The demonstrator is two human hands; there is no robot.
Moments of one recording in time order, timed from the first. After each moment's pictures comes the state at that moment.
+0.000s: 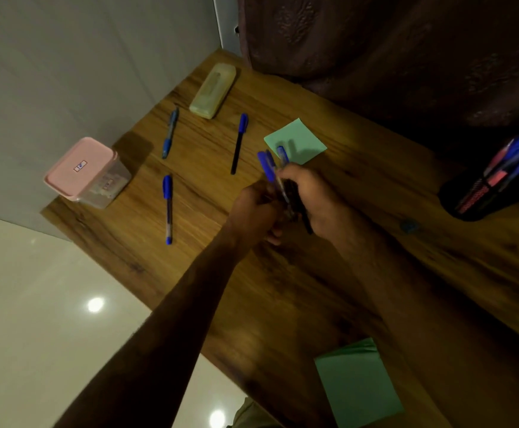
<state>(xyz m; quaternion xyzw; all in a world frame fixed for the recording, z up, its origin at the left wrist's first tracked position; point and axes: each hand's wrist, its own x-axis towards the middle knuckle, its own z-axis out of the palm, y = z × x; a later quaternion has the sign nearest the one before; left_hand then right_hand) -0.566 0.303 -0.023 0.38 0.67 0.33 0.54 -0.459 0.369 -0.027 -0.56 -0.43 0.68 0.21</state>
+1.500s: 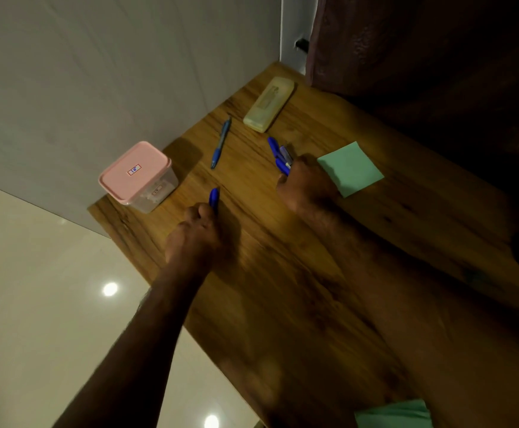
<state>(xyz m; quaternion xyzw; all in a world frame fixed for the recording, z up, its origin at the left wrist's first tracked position) -0.707 0.264 -0.068 0.49 0.86 -0.02 0.16 -0.572 0.415 -0.052 -0.62 -0.76 0.19 0.05</state>
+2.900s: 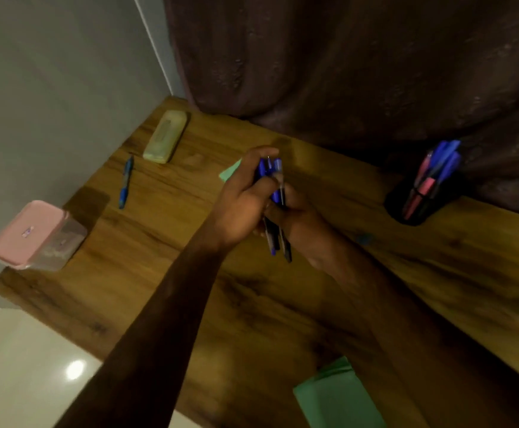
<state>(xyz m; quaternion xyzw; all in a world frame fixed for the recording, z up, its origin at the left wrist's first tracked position) -0.533 0.360 0.021 0.56 0.52 0.45 0.45 -0.408 0.354 0.004 -0.47 -0.52 0.63 0.33</state>
